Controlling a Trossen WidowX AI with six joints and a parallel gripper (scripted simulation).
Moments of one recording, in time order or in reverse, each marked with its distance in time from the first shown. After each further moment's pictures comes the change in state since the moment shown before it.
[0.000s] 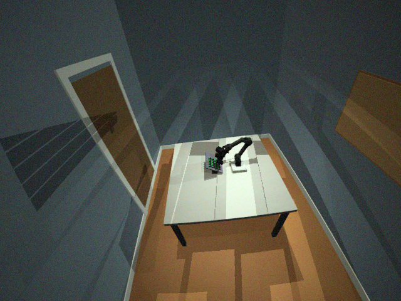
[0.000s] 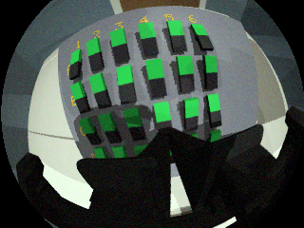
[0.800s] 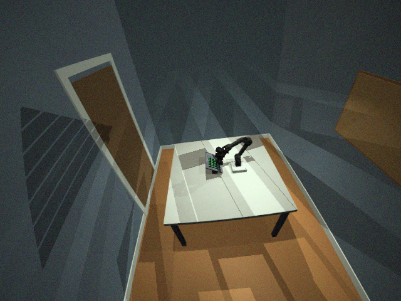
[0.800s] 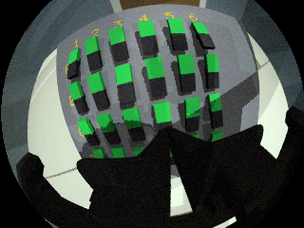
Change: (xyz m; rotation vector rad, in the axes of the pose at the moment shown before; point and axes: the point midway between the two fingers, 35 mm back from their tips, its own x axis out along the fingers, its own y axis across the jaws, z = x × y) arm 0.003 0.000 -0.001 0.000 0.002 0.000
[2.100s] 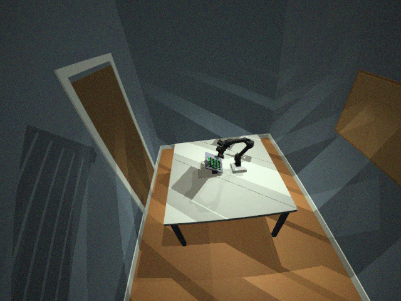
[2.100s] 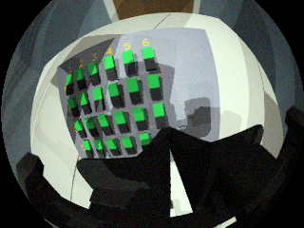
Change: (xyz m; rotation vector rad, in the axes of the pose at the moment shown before) arm -0.049 -0.057 0.009 -0.005 -0.011 -0.014
